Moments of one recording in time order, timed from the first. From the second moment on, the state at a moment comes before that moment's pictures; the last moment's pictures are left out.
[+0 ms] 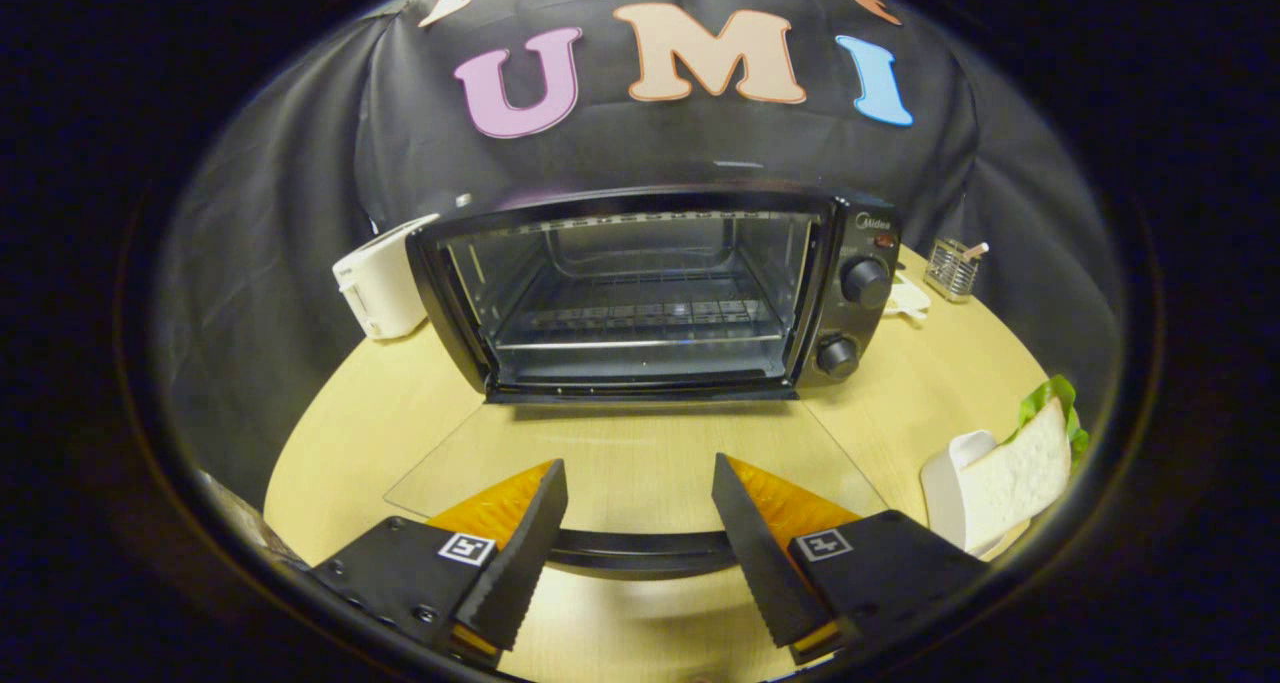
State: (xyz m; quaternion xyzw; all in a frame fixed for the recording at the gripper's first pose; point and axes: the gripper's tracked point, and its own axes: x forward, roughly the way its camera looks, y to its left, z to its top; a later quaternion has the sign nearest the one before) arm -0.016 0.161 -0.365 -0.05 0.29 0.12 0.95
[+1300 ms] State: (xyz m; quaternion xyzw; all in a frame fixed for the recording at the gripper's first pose) arm -0.024 0.033 -0.224 0.01 0.33 0.19 0.92
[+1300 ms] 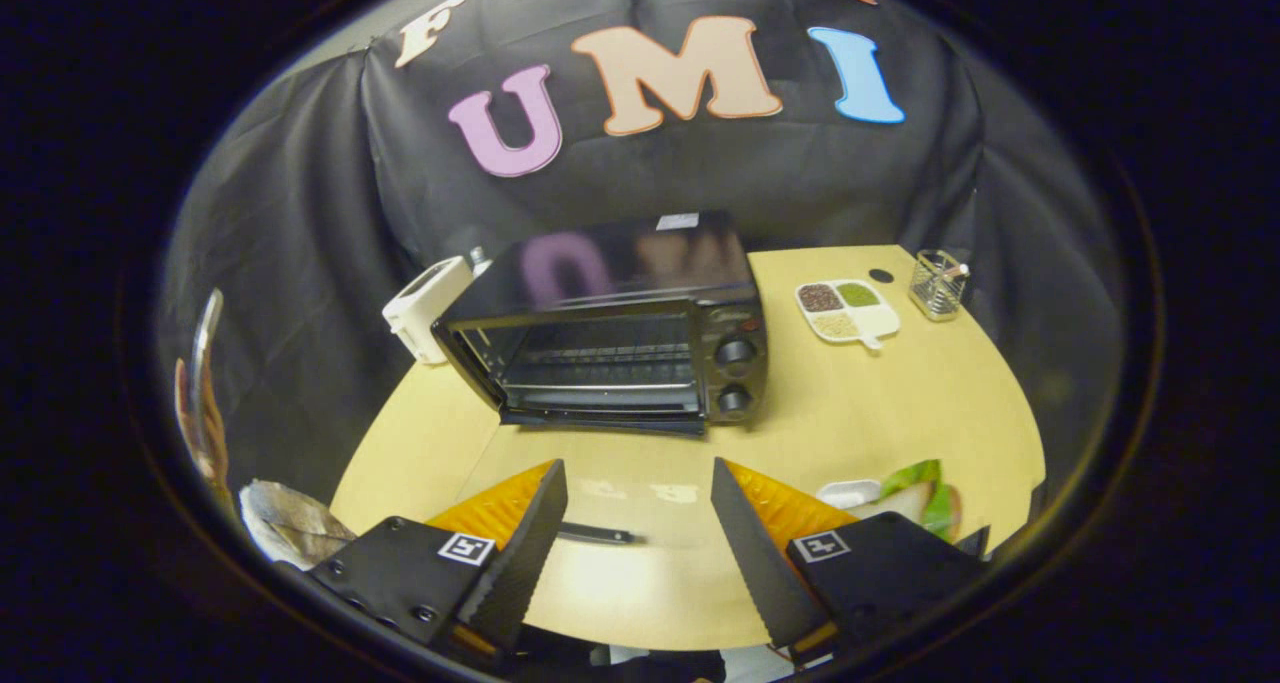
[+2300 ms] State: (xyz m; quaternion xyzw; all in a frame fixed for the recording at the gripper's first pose) arm -0.021 -0.153 -0.305 0.02 0.56 0.16 0.81
